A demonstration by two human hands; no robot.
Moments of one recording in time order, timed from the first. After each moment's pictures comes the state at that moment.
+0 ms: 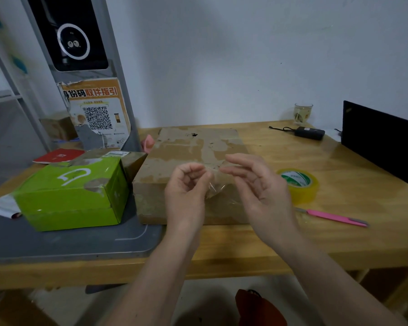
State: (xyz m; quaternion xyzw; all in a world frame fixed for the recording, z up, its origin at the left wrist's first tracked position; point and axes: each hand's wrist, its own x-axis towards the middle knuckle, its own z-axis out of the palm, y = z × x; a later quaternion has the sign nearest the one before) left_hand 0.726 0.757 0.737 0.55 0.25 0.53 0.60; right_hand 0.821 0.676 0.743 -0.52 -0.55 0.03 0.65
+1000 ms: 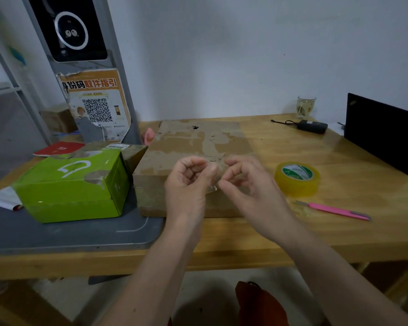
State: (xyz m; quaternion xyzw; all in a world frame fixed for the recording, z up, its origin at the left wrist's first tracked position) left_hand 0.726 0.759 0.733 0.53 0.22 0.53 0.62; right_hand 0.819 0.676 0.741 -0.64 -0.53 0.09 0.54
